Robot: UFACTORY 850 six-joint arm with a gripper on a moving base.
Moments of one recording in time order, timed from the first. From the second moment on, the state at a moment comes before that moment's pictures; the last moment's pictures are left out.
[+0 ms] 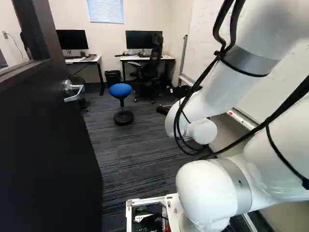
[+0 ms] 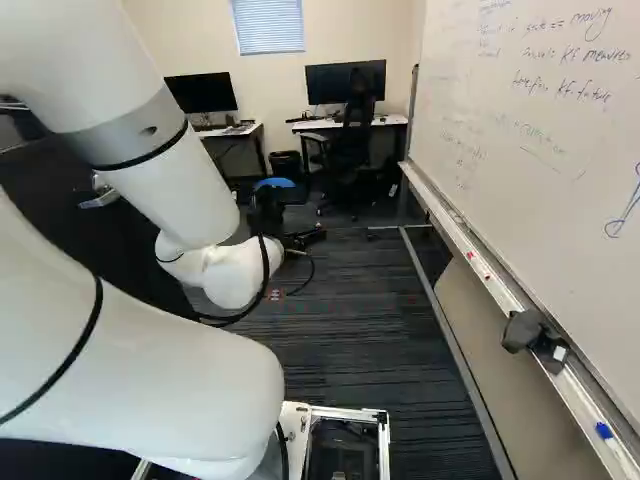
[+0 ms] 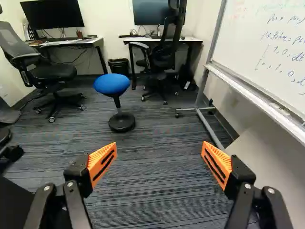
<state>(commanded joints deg) 0.0 16.0 -5.0 0.0 50.0 0.0</state>
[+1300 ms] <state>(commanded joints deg) 0.0 16.0 -5.0 0.0 50.0 0.0</state>
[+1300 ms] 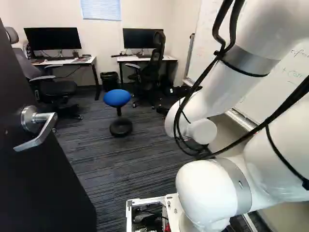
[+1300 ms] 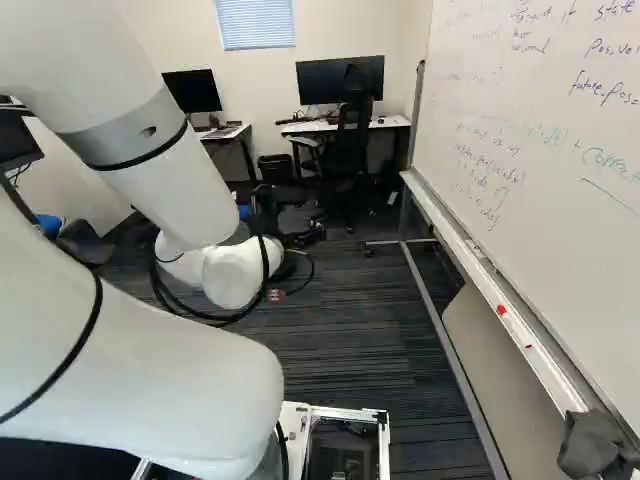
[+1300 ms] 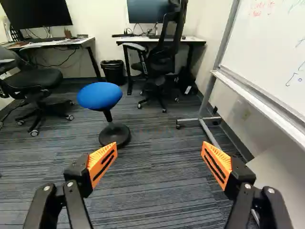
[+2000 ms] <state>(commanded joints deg) 0.0 16.0 -5.0 0.0 50.0 0.0</state>
